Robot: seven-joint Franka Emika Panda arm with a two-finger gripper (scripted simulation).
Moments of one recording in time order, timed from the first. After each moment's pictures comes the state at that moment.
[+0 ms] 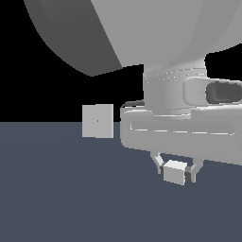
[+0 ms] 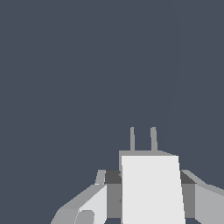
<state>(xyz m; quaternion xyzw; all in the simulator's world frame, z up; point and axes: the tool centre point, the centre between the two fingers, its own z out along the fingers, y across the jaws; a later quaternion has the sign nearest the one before) -0.089 -0.095 0.012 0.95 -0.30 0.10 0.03</state>
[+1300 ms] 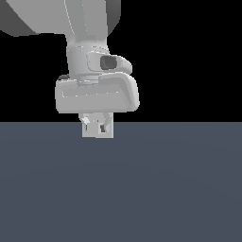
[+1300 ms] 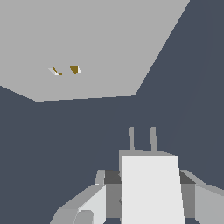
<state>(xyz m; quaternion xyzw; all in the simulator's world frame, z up) -0.015 0.056 0.083 0.98 -0.18 0.10 0.02</state>
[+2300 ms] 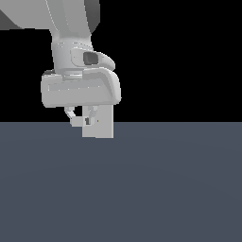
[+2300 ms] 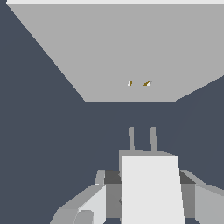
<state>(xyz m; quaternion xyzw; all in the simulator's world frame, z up) 0.000 0.096 0.100 0.98 -0.15 0.10 0.02</state>
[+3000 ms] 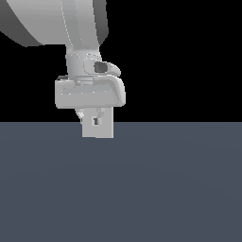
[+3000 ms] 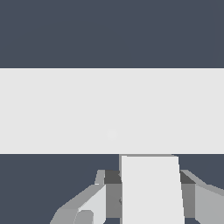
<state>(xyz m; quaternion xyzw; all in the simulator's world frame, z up) 0.039 0.084 0.100 0.98 -0.15 0.10 0.01</state>
